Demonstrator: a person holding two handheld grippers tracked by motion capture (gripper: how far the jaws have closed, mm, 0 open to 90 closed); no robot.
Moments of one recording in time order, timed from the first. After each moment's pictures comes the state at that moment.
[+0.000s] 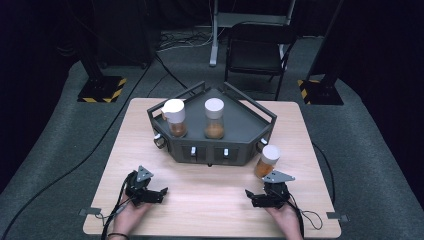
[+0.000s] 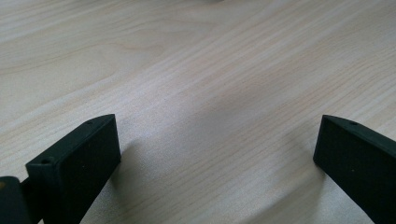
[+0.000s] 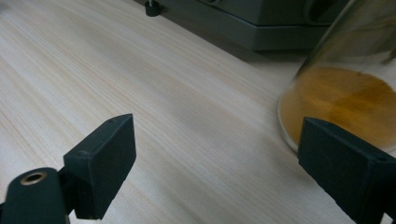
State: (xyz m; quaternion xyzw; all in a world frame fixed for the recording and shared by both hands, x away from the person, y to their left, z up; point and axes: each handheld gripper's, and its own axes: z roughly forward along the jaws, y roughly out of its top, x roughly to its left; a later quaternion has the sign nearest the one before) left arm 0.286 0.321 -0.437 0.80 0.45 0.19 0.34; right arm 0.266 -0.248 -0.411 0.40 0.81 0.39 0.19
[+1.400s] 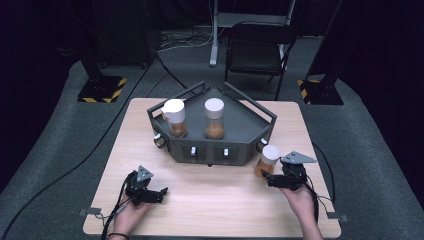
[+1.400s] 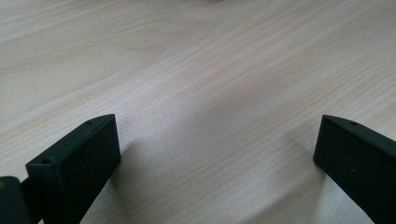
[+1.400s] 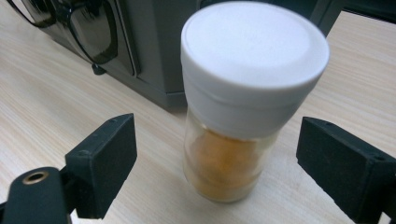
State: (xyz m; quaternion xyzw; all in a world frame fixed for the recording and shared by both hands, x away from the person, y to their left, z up) left arm 0.286 0.320 -0.437 0.80 0.45 0.19 0.34; right arm 0.285 -0.281 -0.372 0.43 0.77 0.41 0.23
